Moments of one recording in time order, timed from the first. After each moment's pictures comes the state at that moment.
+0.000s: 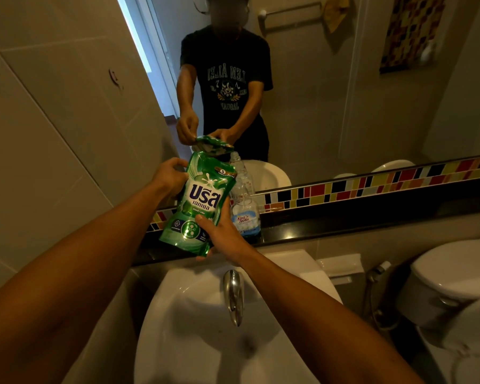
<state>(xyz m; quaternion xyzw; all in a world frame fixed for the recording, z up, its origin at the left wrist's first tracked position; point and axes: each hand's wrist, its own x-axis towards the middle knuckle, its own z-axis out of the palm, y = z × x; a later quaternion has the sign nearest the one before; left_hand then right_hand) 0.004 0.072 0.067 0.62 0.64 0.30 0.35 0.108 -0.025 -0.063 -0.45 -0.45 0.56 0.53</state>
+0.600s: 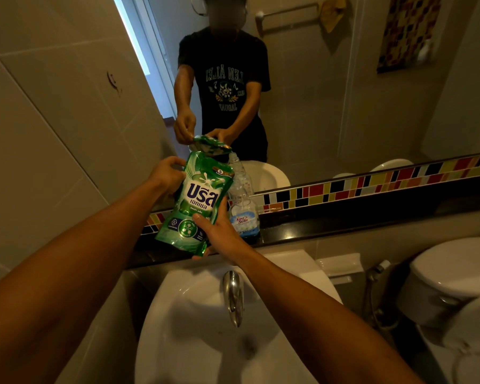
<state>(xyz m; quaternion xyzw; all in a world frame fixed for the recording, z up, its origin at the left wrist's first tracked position) 0.006 0.071 0.076 0.62 0.64 0.30 0.35 0.107 -0.025 -0.056 -0.43 -0.44 0.57 0.54</state>
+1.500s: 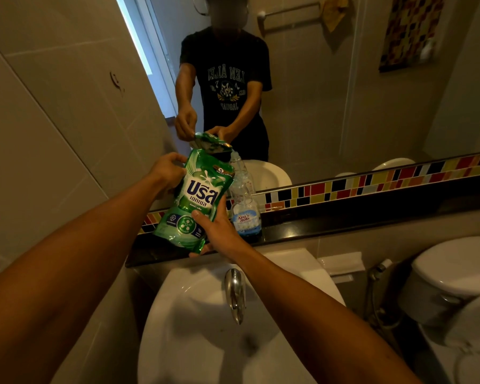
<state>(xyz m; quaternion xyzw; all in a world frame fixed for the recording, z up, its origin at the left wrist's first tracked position) 0.005 0.068 0.085 0.62 0.64 0.29 0.35 0.100 -0.029 -0.050 -0.39 -0.41 0.62 0.55</state>
